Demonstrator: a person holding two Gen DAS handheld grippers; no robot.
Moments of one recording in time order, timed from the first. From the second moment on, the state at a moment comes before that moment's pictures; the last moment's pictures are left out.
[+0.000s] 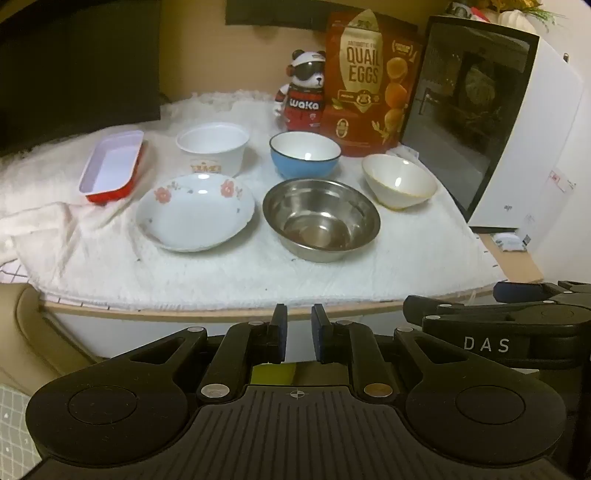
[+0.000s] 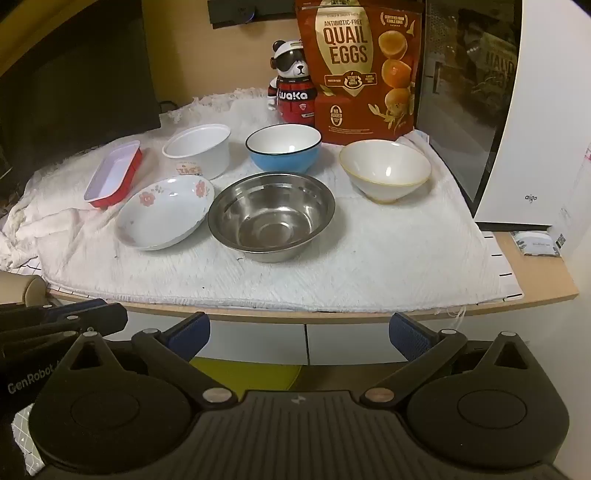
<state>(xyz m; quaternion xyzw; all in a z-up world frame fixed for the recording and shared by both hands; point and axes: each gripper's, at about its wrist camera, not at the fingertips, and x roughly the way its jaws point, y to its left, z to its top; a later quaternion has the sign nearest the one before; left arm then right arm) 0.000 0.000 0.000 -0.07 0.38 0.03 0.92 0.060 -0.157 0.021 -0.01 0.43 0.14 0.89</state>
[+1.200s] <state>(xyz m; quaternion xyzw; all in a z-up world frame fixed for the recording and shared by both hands) 0.003 -0.004 -0.006 -0.07 0.39 0.03 0.92 0.061 -0.155 0.015 -0.02 0.44 0.14 0.89</state>
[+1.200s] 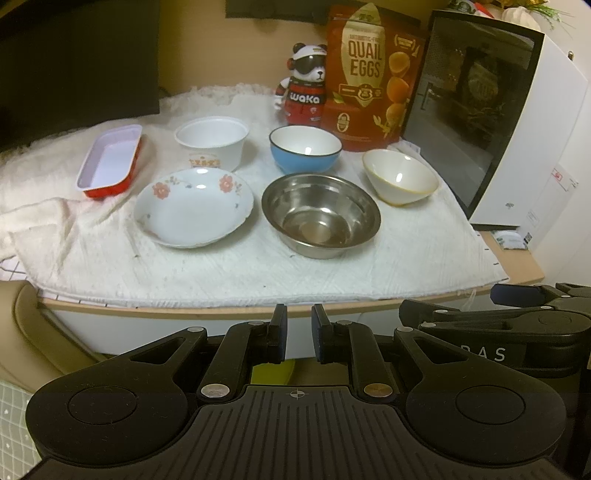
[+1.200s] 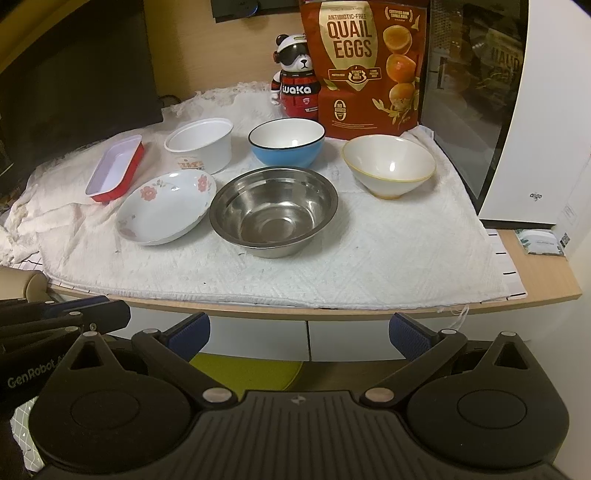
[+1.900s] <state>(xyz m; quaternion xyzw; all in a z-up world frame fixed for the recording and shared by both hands) 0.003 0.004 -0.005 -0.08 0.40 0.03 0.91 0.062 -0.153 0.016 -0.02 0.44 0.14 0.89</state>
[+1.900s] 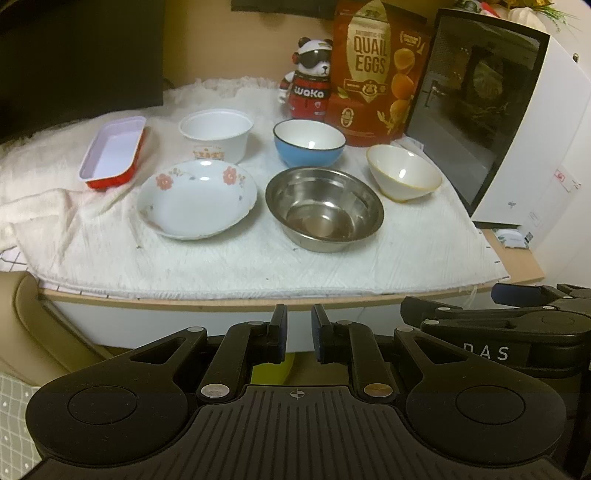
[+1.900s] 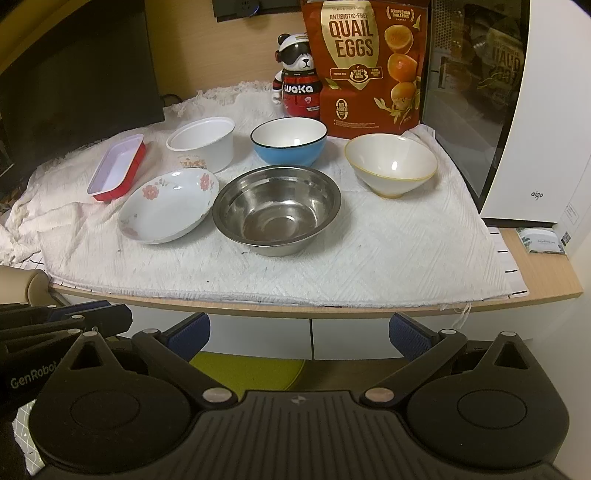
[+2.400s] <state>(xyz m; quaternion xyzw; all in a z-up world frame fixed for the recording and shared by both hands) 0.002 0.005 -0.008 -0.08 0.41 0.04 0.91 0.060 -0.154 0.015 -0.02 0.44 0.15 0.89</state>
